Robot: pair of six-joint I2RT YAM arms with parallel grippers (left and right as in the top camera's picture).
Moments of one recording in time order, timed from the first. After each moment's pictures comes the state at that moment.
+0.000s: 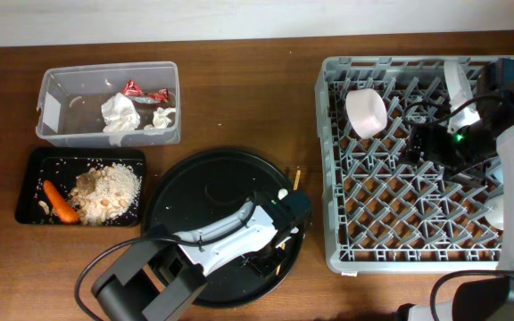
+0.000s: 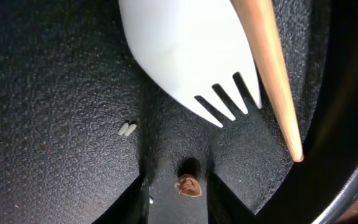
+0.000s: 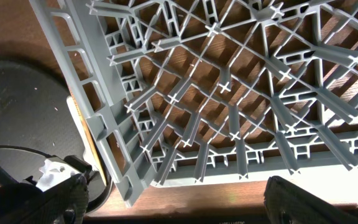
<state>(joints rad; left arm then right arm) -0.91 1.84 1.09 -0.96 0.03 -0.10 -0.24 1.60 1.66 -1.55 -0.23 0.10</state>
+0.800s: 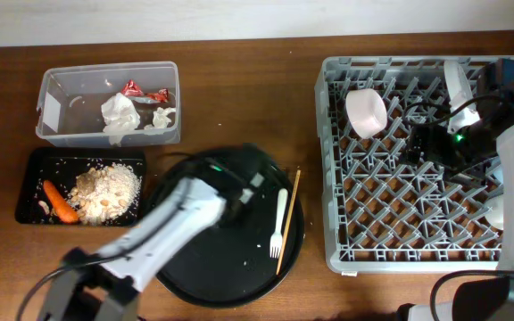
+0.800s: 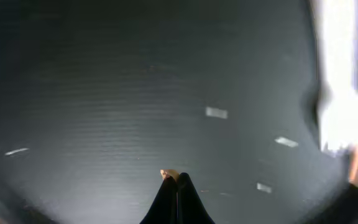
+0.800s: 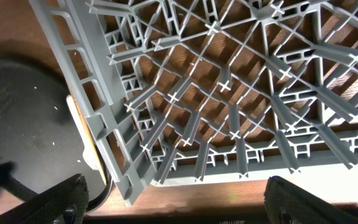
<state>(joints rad) -0.62 1.64 1.15 -1.00 -0.08 -0.12 -0.24 1.60 1.66 -1.55 -0.23 0.10</state>
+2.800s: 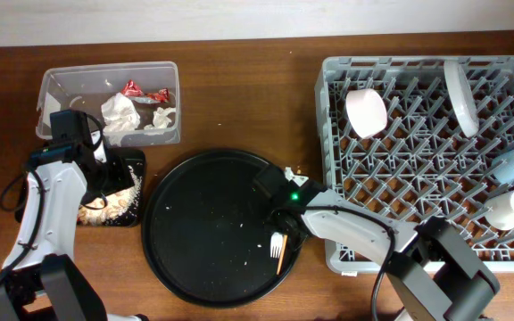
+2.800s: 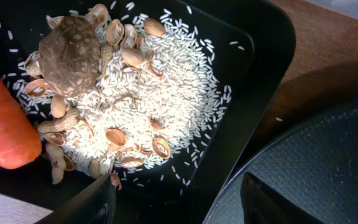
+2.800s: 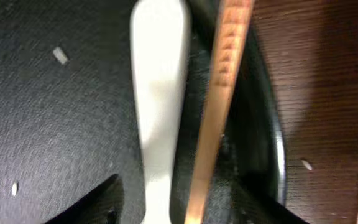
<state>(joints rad) 0.23 1.61 1.16 -0.88 0.00 -0.12 0.74 1.74 0.99 -0.64 0.06 0.91</state>
